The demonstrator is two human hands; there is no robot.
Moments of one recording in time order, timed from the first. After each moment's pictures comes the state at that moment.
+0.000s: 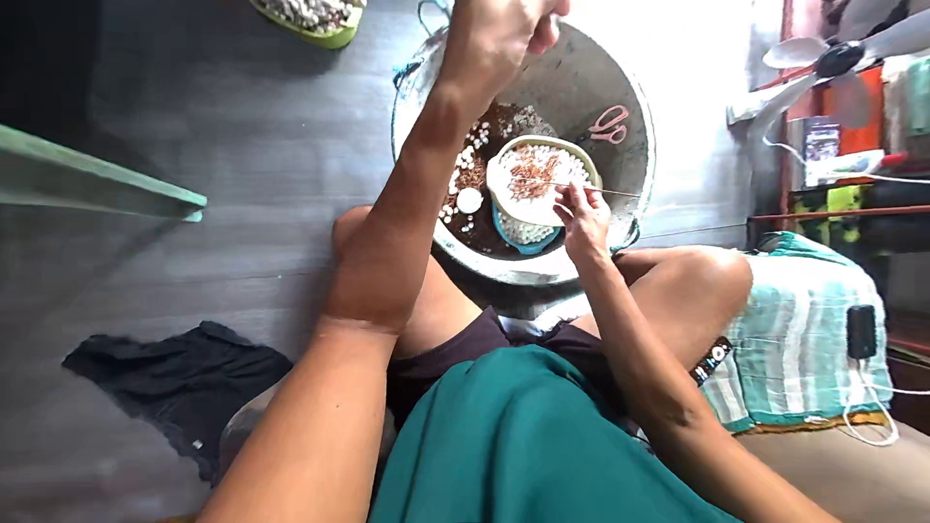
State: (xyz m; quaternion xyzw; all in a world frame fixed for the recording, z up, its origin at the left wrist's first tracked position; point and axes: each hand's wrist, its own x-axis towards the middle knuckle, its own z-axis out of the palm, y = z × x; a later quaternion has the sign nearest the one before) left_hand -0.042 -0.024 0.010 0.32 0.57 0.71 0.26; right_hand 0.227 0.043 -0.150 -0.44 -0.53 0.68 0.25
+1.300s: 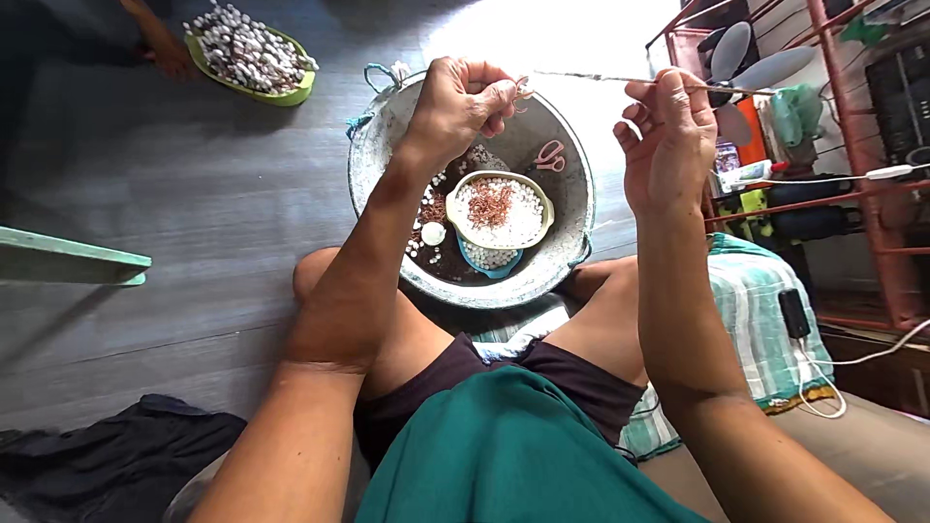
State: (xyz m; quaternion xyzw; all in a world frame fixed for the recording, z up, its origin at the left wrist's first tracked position) left_hand -0.015 -0.022 0.015 0.37 0.55 0.66 0.34; right_hand 0.198 0.131 0.046 -0.26 -0.59 0.65 0.40
